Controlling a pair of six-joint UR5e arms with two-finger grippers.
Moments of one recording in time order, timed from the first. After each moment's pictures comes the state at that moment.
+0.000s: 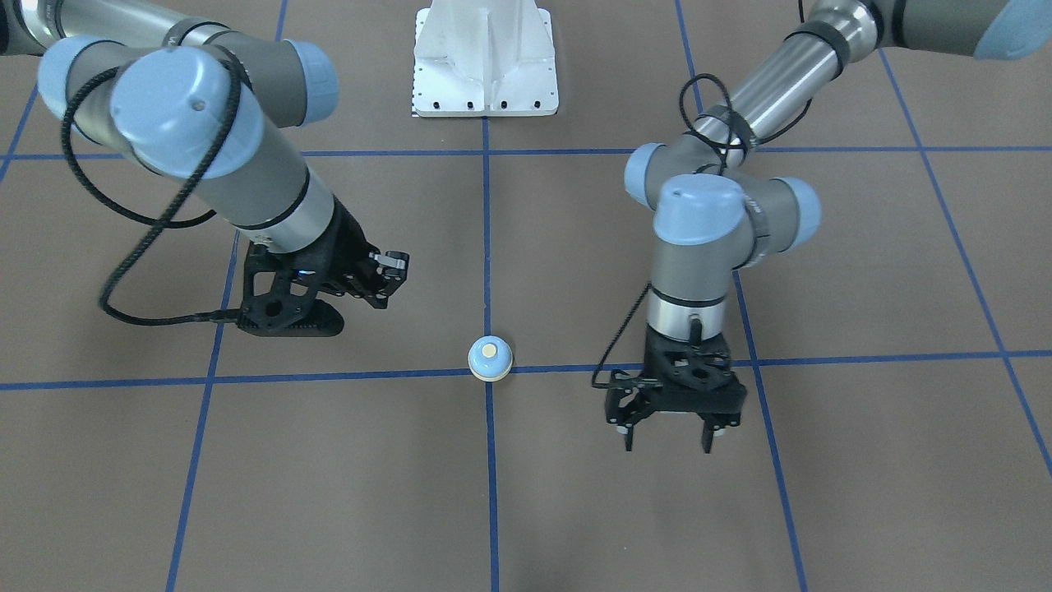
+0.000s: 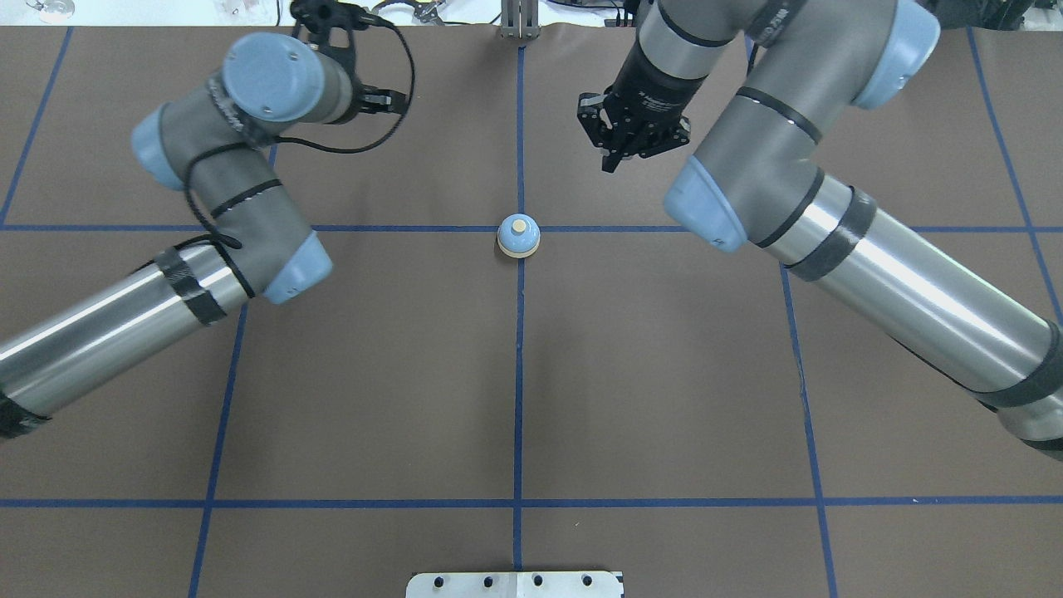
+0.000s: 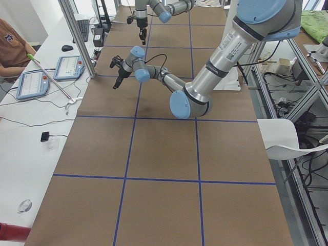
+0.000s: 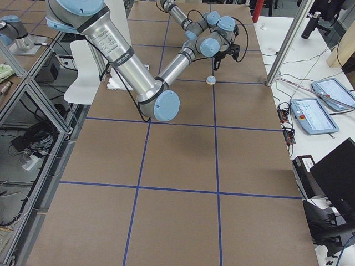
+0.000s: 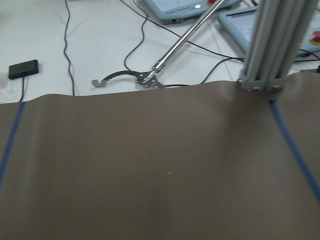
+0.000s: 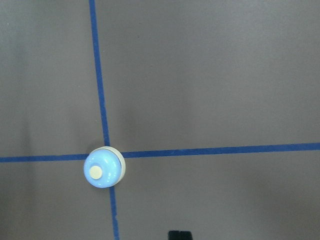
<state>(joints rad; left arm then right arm) -0.83 -2.27 -1.29 -2.09 -1.60 -0.89 0.85 -0.74 1.53 -1.59 2.25 1.13</state>
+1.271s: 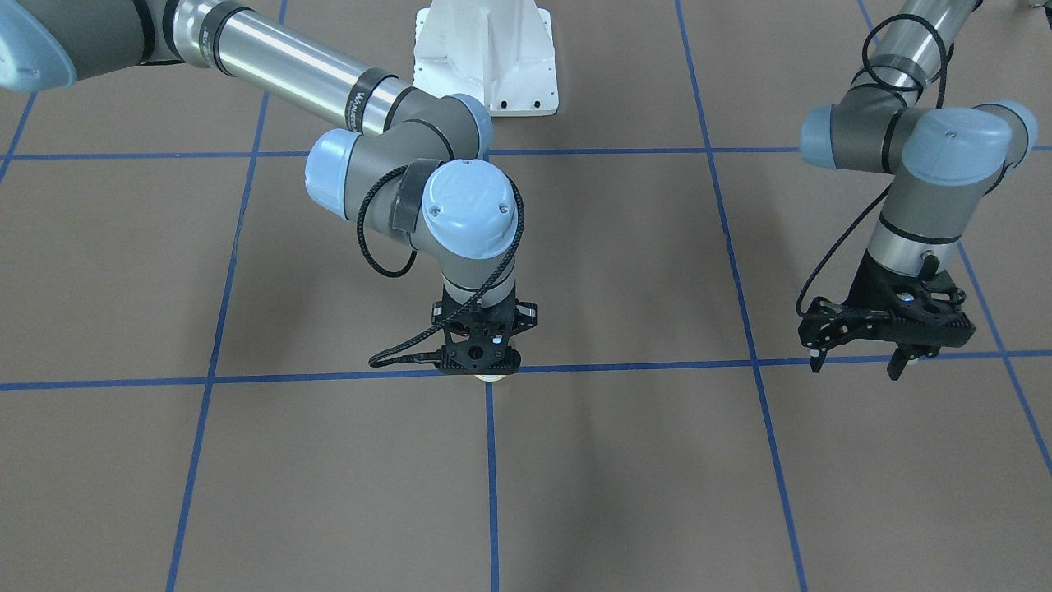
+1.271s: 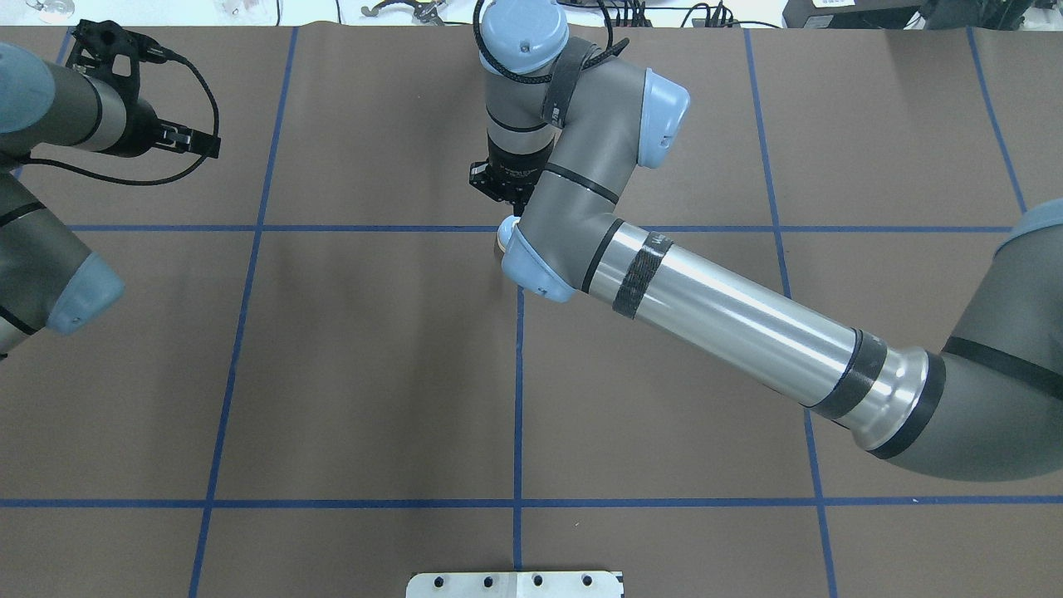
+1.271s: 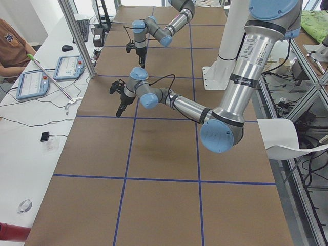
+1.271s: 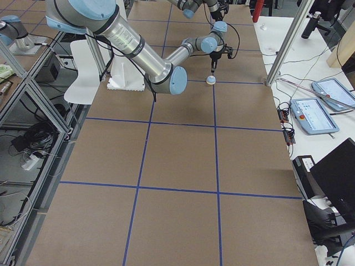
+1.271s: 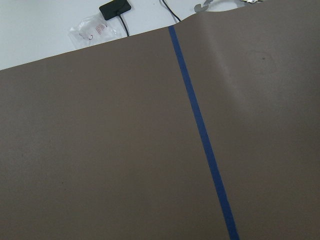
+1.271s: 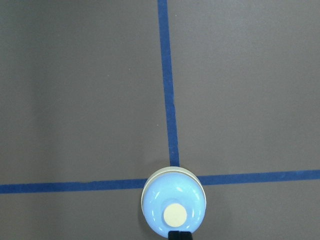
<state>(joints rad) -0.97 -1.89 -1.58 -2.08 -1.80 -0.69 0.68 -0.51 1.10 -1.49 2.02 1.12</state>
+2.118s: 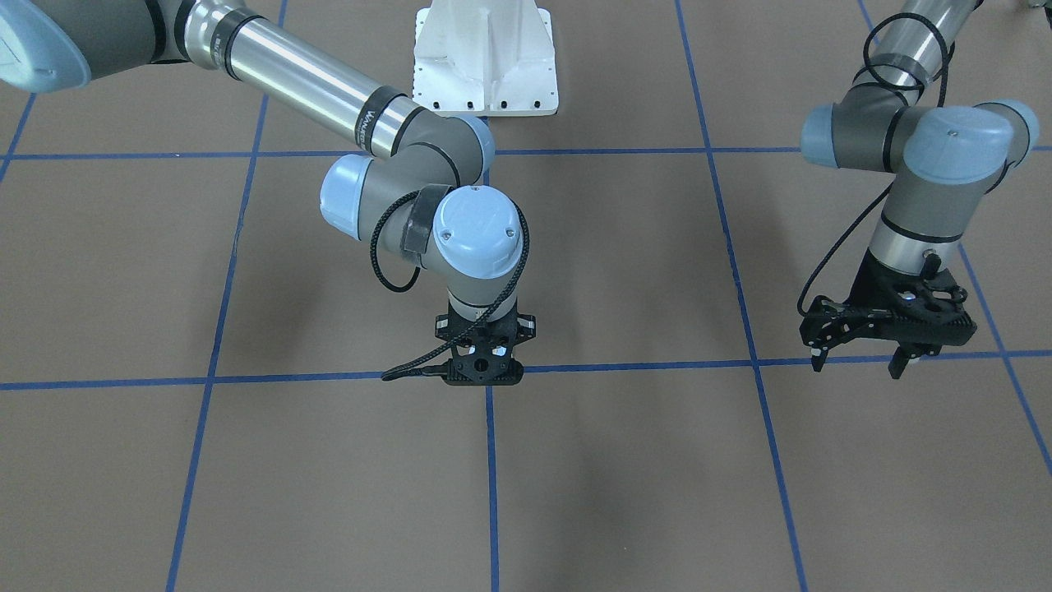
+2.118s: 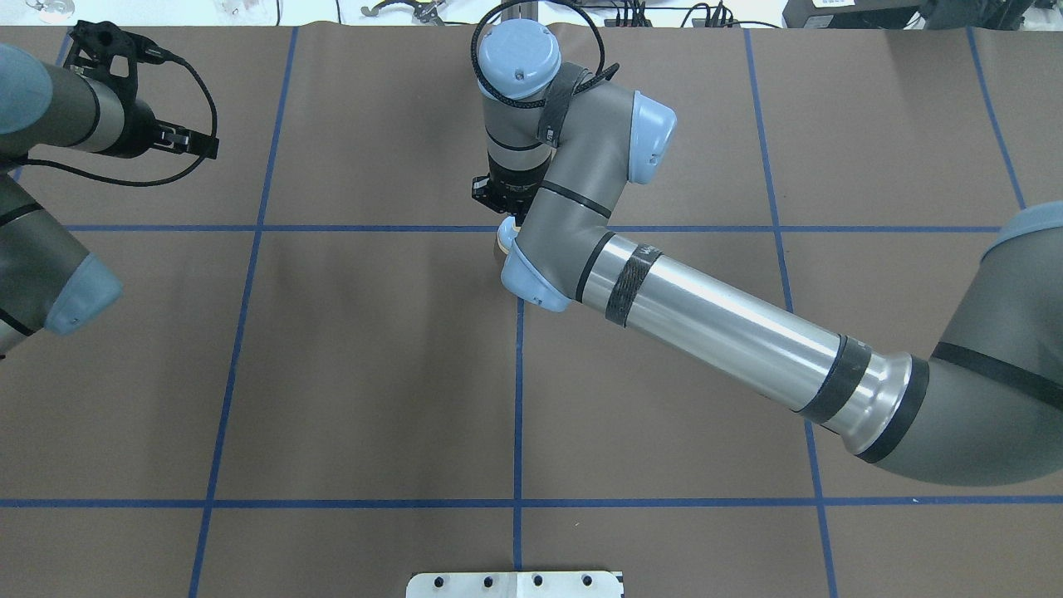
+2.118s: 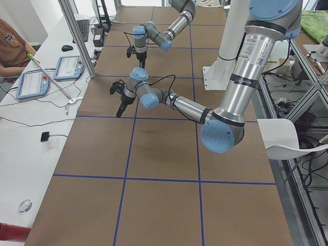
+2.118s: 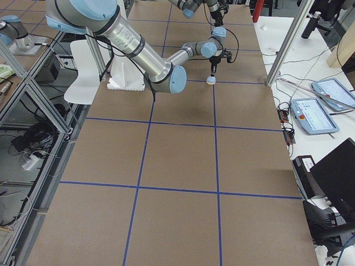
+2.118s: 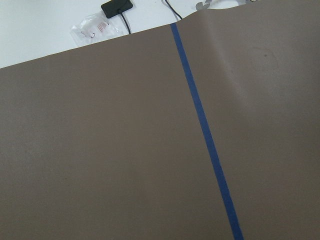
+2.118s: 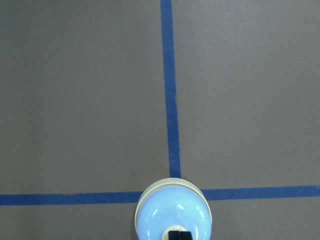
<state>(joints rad) -0.97 -1.89 -1.58 -2.08 -1.80 -0.69 0.66 -0.49 1.02 -1.43 2.00 1.11</state>
